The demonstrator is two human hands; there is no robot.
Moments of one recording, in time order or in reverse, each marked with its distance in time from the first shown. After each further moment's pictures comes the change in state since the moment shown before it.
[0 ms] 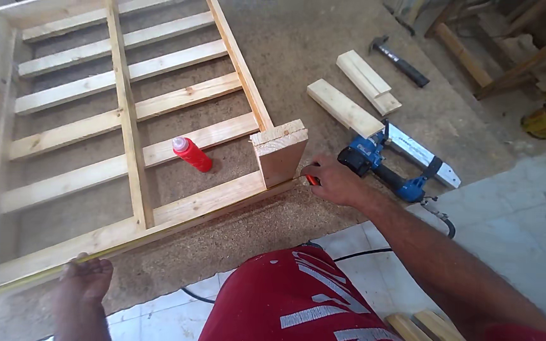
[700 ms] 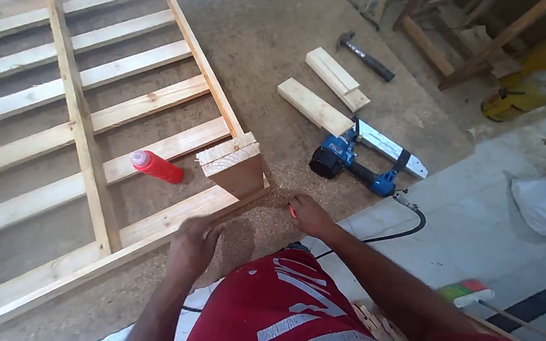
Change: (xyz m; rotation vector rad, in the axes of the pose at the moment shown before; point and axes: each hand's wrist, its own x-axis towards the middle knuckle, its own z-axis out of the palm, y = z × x) left_hand -0.234 -0.095 0.222 1.442 -1.043 0.880; right_hand -0.042 0.040 0.130 0.053 -0.051 0.241
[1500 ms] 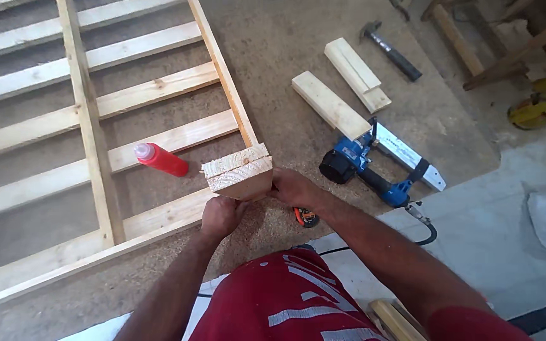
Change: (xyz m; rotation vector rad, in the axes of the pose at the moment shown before) left_hand 0.085 0.004 0.057 0.110 -0.085 -0.038; right_hand 0.085 -0.059 -0.090 0.156 -0.041 -0.418
